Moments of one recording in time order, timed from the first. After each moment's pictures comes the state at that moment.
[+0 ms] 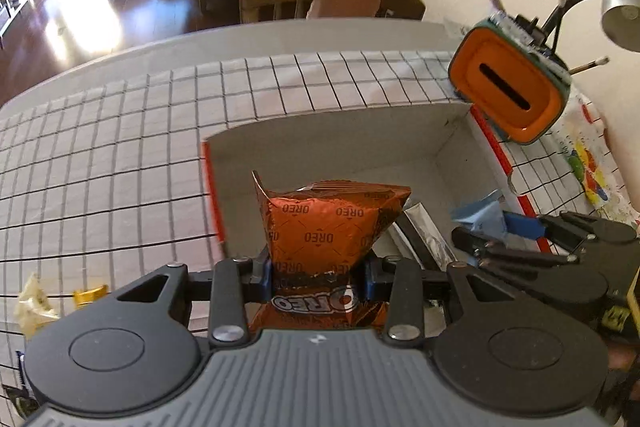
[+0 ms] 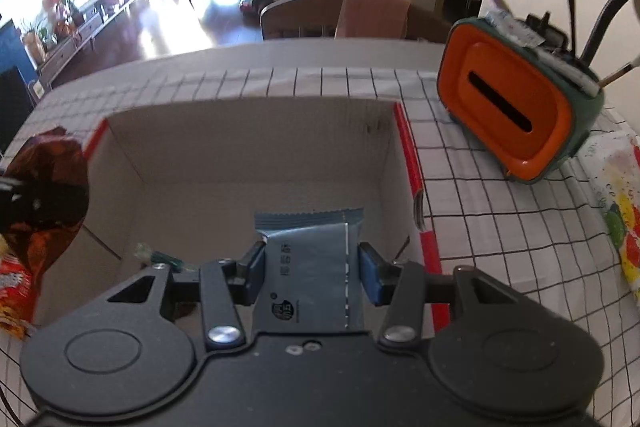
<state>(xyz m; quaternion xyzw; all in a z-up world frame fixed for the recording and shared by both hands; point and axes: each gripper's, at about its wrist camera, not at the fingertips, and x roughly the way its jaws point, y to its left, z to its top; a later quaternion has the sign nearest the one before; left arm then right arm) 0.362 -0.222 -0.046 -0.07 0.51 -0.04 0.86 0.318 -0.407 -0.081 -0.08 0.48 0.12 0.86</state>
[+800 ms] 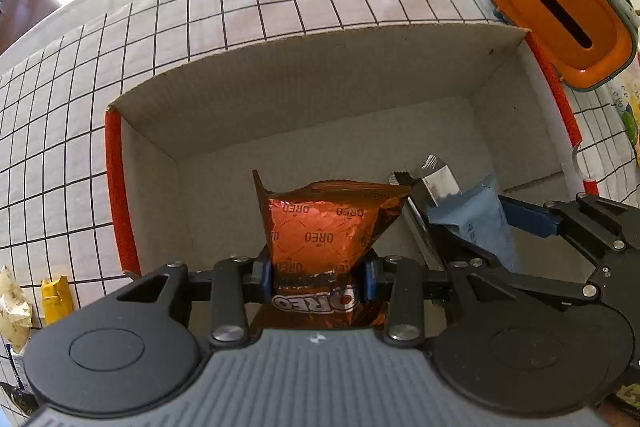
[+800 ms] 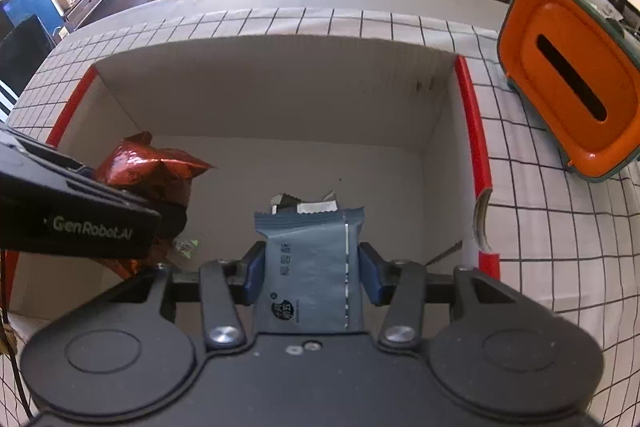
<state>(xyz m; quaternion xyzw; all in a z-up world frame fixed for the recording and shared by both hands) 0.431 -0.265 -0.114 -0.03 0.63 -0.02 0.78 0.345 -0.402 -0.111 -0.10 0.55 0.17 0.81</state>
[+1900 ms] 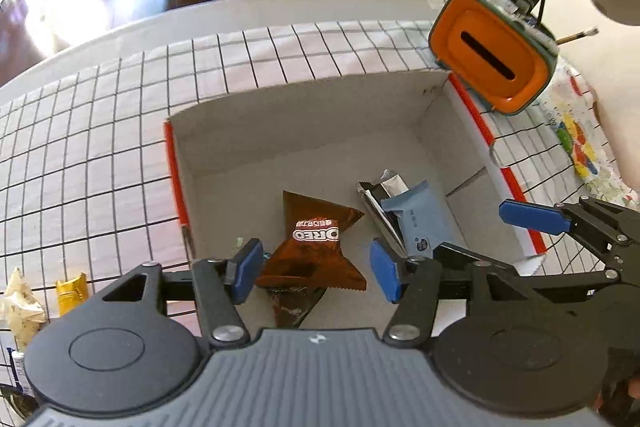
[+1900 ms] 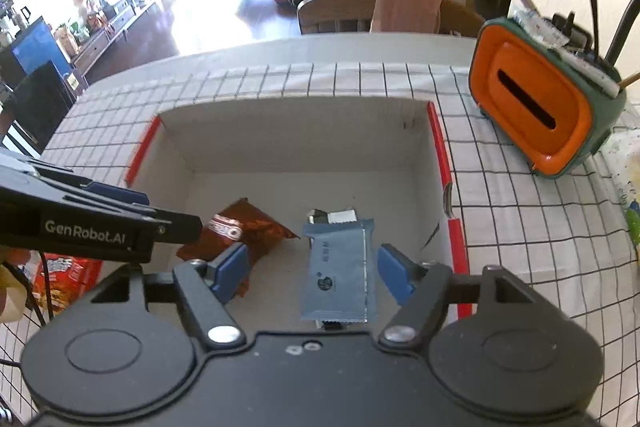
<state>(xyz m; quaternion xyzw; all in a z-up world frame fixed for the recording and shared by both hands) 0.359 -0.235 -0.043 -0.06 0.53 -0.07 0.84 0.293 -0.404 -0.041 -0.06 0.48 0.17 0.86</state>
